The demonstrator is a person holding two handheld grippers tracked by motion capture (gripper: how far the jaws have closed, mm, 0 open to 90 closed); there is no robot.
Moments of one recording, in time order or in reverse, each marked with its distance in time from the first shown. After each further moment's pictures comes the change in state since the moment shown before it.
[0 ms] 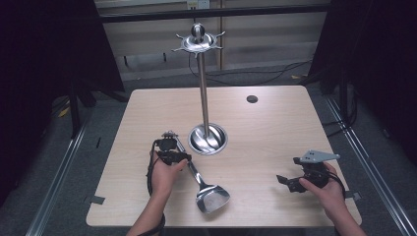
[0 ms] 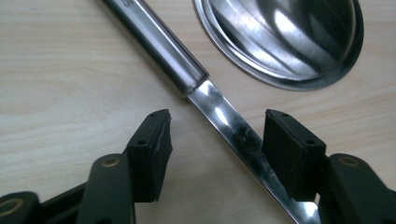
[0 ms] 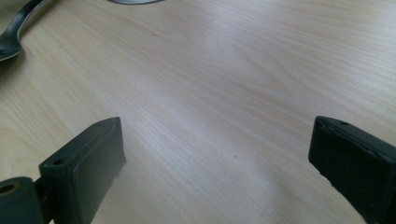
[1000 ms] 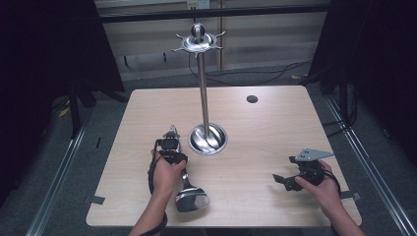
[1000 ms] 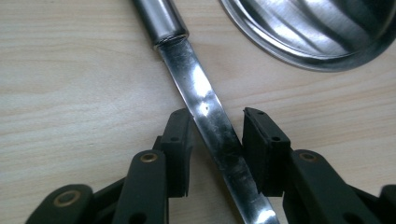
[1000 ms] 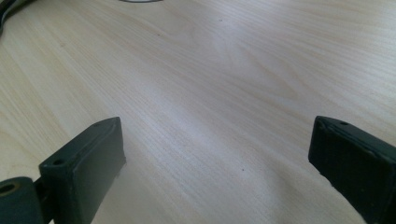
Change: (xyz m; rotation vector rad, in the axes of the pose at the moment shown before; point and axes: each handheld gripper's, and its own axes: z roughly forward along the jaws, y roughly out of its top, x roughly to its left) left arm 0.001 0.006 0.000 0.078 0.094 0.008; right arm 0.001 0.005 0.009 0.013 0.017 -0.019
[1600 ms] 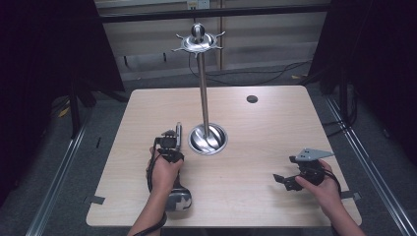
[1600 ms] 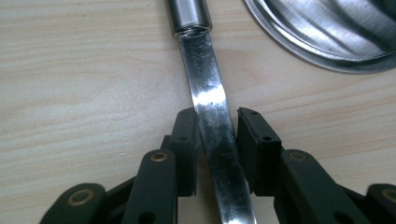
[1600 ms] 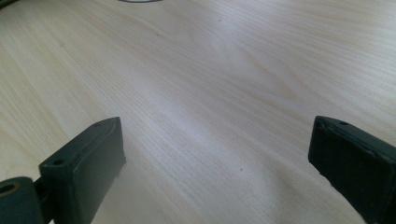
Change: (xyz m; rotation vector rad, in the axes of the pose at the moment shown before) left arm 0.004 0.004 0.002 0.008 0.055 0.045; right arm -0.001 0.000 0.000 0.000 0.001 -0.002
